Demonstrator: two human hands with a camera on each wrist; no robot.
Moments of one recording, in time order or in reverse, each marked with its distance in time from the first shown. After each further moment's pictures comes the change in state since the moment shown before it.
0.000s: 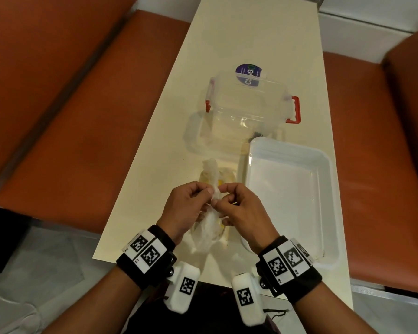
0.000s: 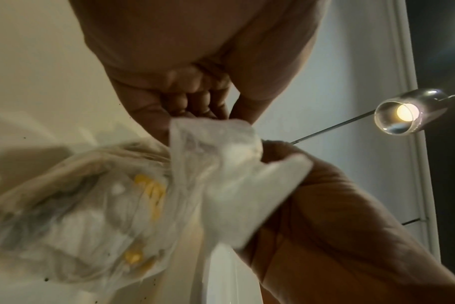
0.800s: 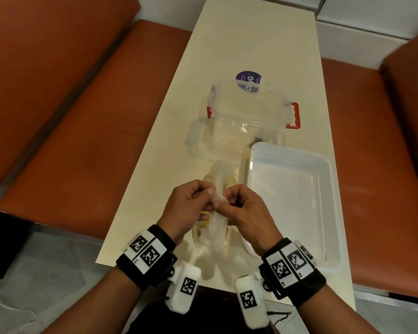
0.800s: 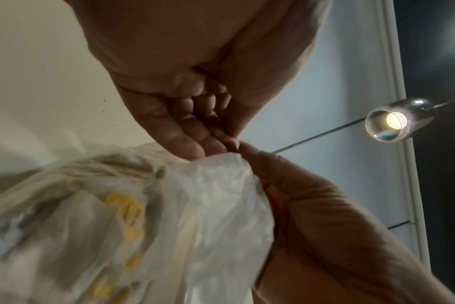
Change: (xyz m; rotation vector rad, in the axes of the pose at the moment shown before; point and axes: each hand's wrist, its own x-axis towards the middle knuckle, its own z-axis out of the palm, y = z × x) left_hand -0.001 0.013 -0.003 -0.007 -0.015 0.027; right_hand -0.001 -0.009 0.001 -0.027 0.042 -0.076
